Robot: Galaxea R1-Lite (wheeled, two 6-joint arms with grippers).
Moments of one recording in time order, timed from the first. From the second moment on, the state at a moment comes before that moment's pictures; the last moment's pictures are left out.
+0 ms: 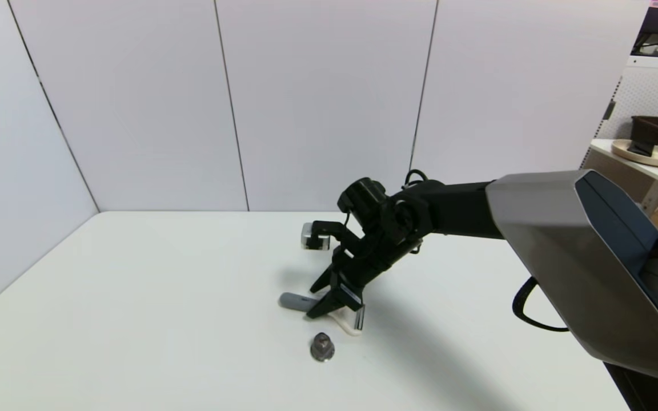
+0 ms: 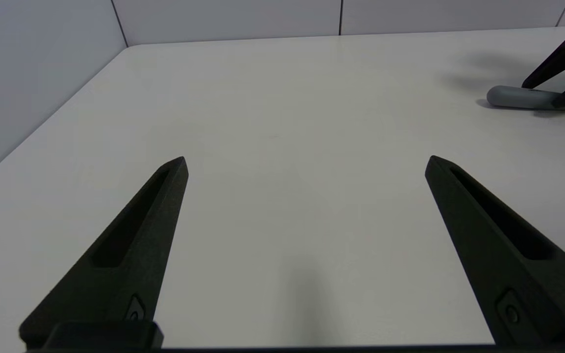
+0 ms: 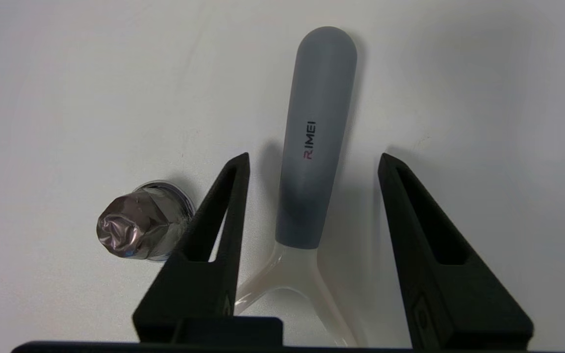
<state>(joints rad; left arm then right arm) -0.01 0.00 0.00 0.00 -0.03 0.06 0.61 2.41 -1.94 0.60 0.64 -0.71</state>
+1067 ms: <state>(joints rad) -0.01 0.00 0.00 0.00 -0.03 0.06 0.41 1.73 -1.59 0.59 0.53 -0.45</state>
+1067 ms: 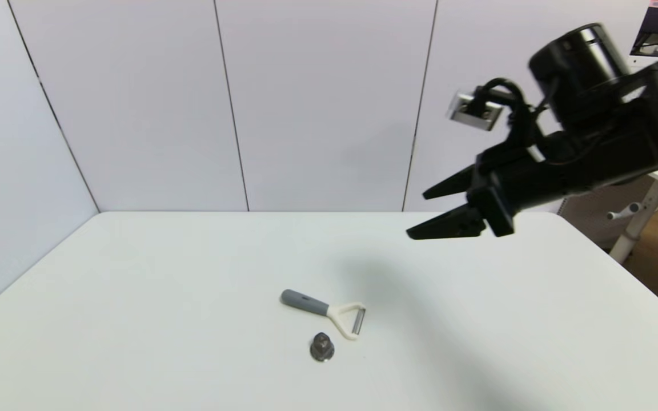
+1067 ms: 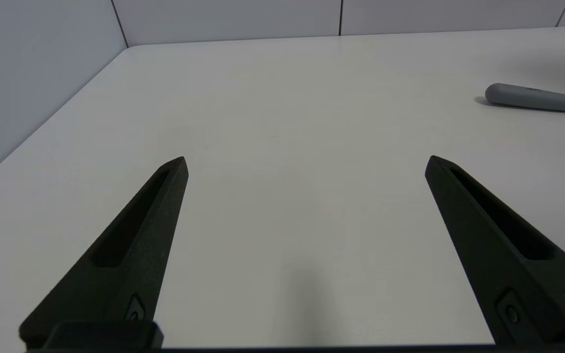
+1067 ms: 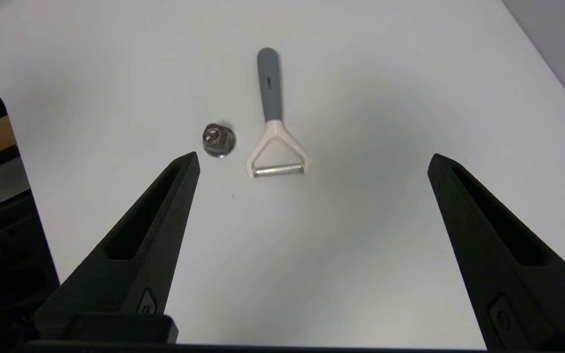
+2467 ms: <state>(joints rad) -0.01 0.00 0.00 0.00 -0.03 0.06 -0.01 0.29 -0.43 0.21 0.04 -0.17</state>
